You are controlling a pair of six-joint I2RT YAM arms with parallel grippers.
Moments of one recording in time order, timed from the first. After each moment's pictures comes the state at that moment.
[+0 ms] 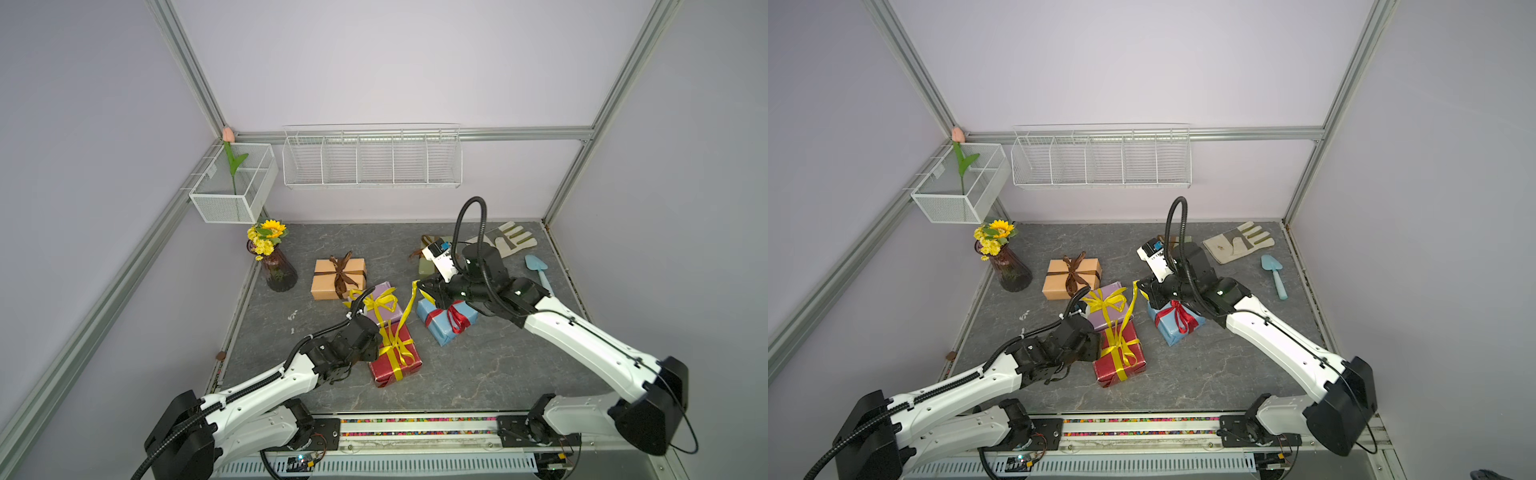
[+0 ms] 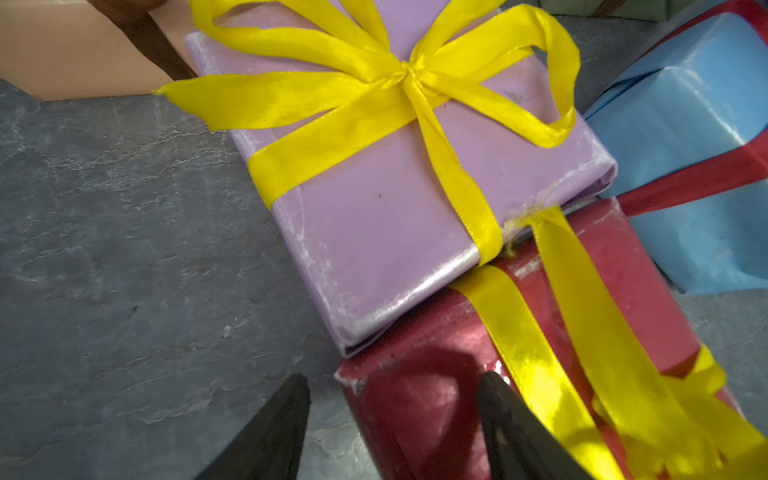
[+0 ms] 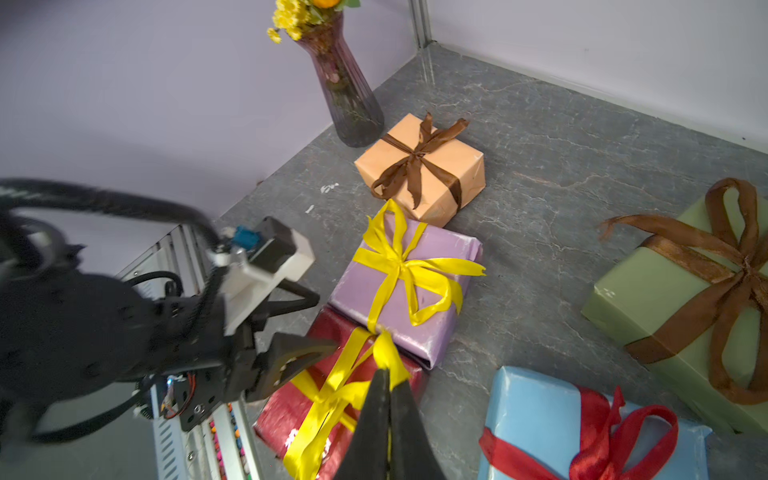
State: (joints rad) left arm -0.89 1.02 0.58 -0.50 -0.30 -0.62; right arm 0.71 1.39 1.23 -0.43 -0.33 0.14
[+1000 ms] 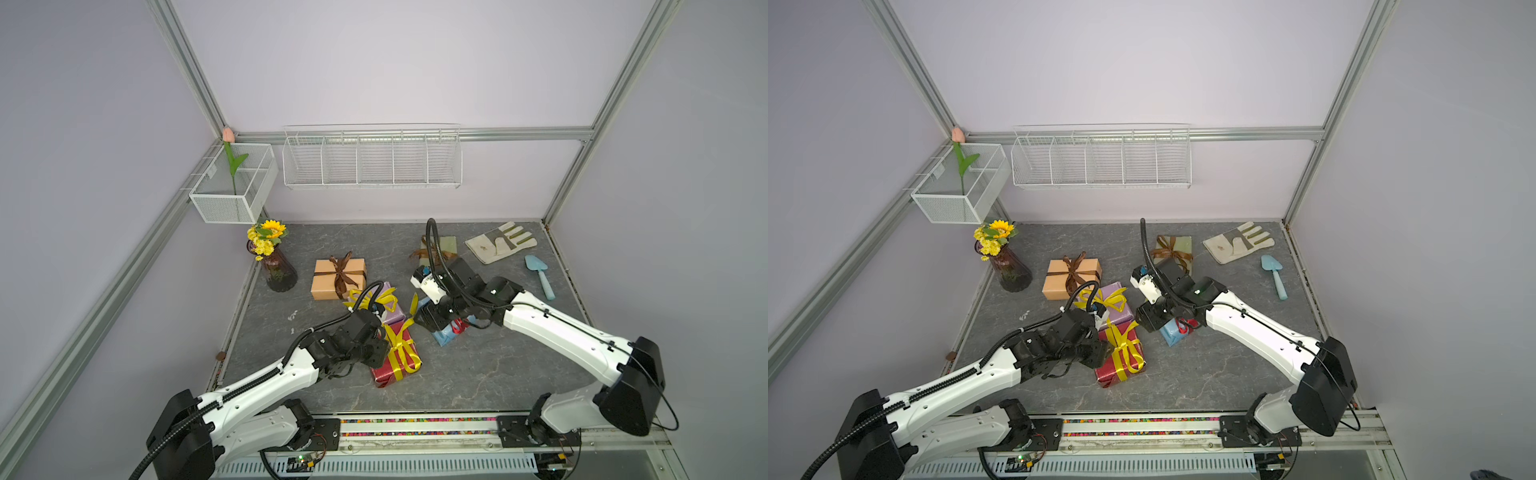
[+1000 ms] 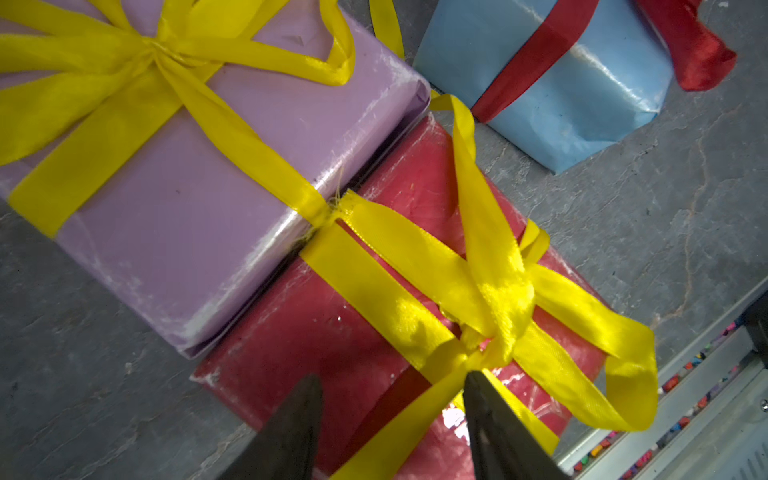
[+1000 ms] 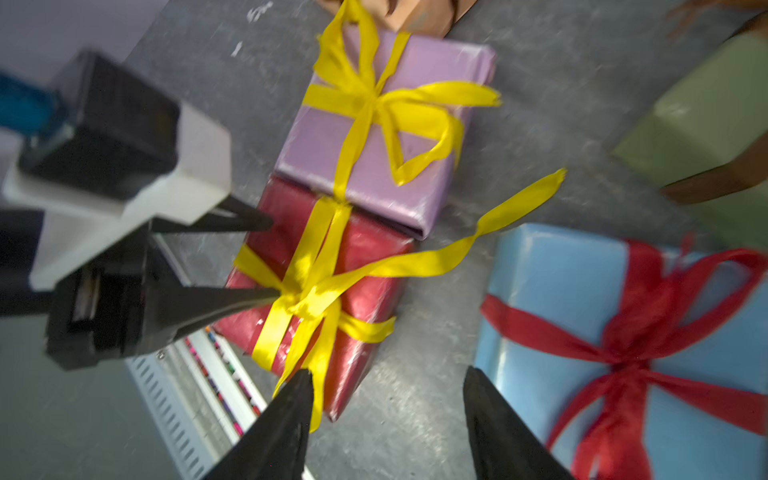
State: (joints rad) left arm -0.89 1.06 0.66 -0.55 -0.02 -0.38; right arm 0.84 1.42 1.19 -0.75 -0.22 0.16
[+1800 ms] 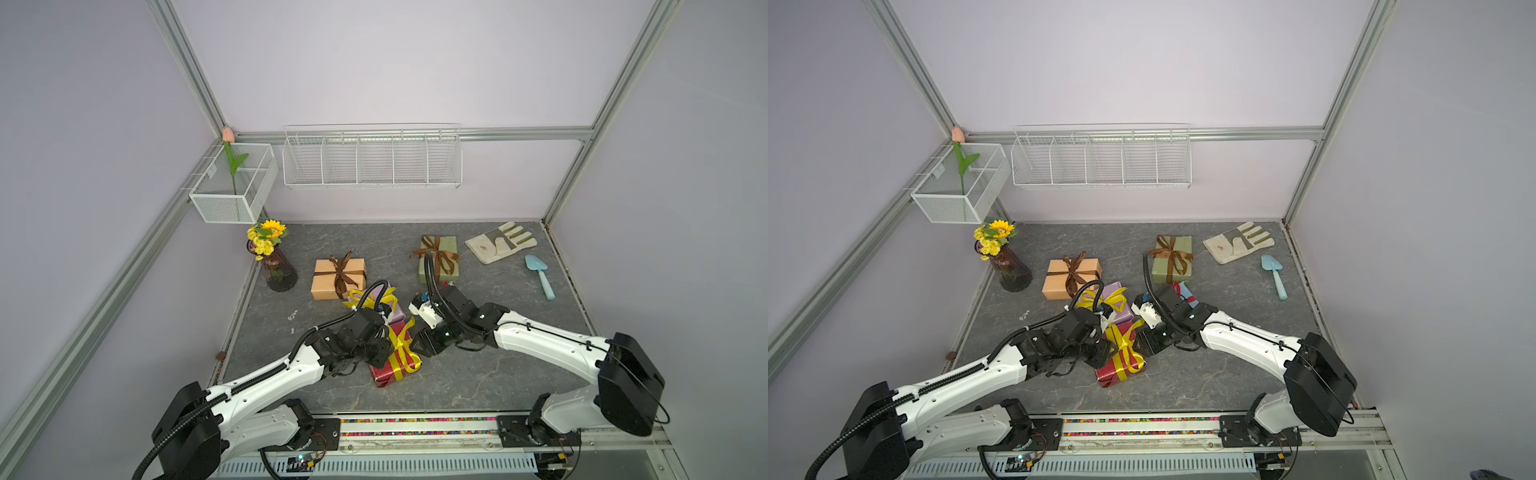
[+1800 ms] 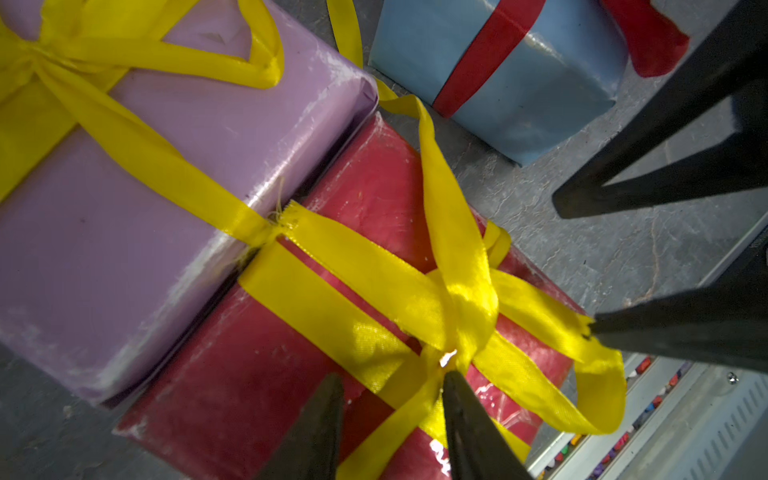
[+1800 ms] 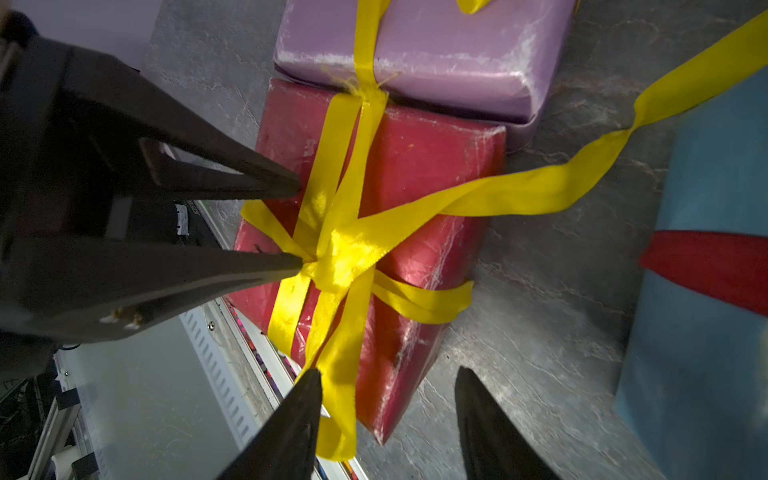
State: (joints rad) left arm -0.90 1.10 0.66 -0.49 0.05 -0.36; right arm 0.87 1.44 0.93 -0.48 -0.37 0.34
